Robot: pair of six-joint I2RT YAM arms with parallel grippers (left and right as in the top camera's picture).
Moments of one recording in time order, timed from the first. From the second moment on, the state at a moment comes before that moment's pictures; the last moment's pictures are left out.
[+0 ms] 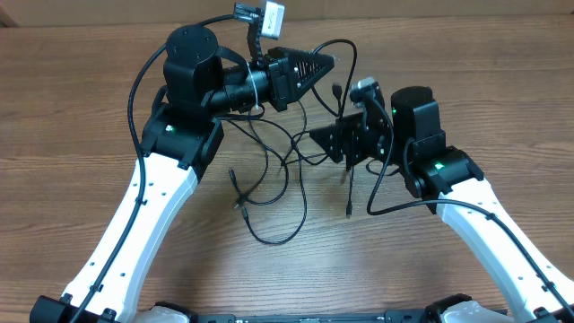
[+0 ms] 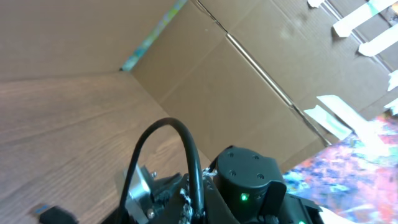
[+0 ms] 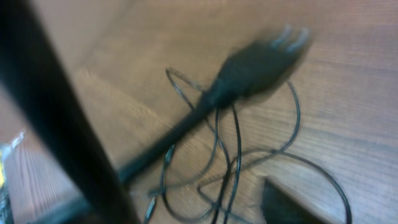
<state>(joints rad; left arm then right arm) -0.35 1.47 1.37 0.03 0.90 -0.70 0.34 1.36 0.99 -0.22 -0.53 0.20</state>
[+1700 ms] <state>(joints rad) -0.35 1.53 1.38 -0.81 0.32 -0.36 -0.65 1.35 1.65 -0.82 -0.10 0.34</state>
